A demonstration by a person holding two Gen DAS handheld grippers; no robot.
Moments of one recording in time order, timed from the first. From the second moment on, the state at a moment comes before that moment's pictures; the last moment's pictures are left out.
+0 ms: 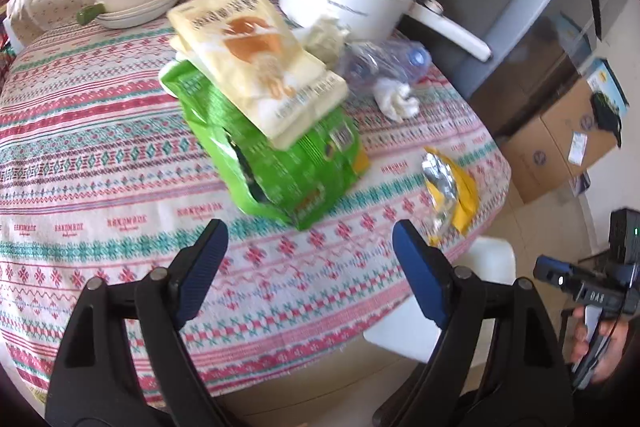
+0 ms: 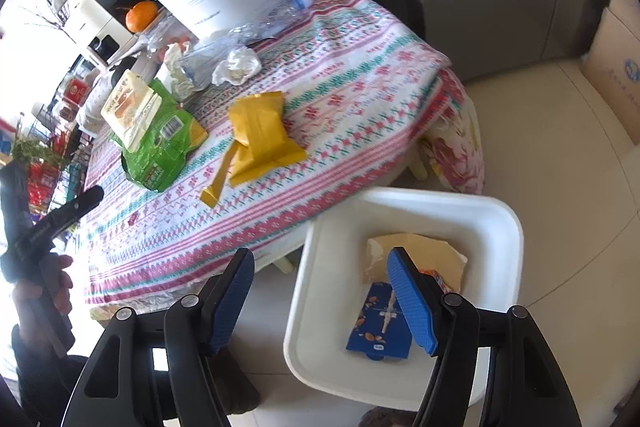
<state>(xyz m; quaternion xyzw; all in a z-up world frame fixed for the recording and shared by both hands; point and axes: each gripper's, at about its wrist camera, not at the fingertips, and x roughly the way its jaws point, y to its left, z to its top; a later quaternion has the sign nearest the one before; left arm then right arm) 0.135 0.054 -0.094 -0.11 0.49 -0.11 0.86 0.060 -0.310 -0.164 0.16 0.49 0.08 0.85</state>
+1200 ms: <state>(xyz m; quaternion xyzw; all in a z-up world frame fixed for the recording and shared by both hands) 0.248 0.110 -0.136 -0.30 0.44 -0.05 0.84 0.163 -0.266 -0.181 0.14 0.51 0.07 0.84</state>
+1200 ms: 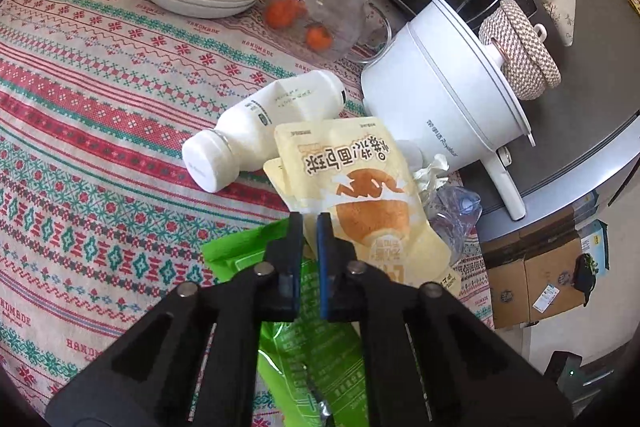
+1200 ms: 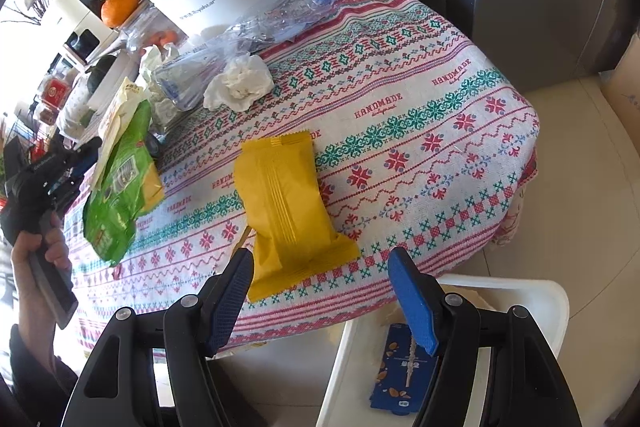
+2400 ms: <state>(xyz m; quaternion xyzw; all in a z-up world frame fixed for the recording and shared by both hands) 0.283 0.108 -0.137 -0.35 0.43 -0.13 0.82 0.174 -0.262 -0.188 0.16 0.52 0.07 0.83</state>
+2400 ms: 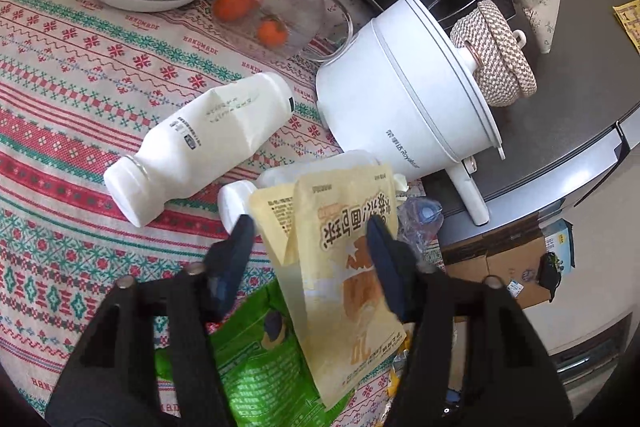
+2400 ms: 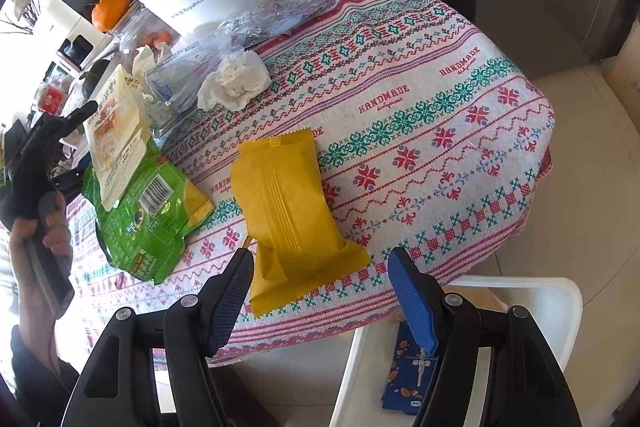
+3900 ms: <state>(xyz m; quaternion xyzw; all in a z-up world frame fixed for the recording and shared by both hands) 0.101 -0.005 -0.020 -0.13 0.37 -0.25 0.88 0.139 -0.270 -0.154 0.15 0.46 0.10 0.87</state>
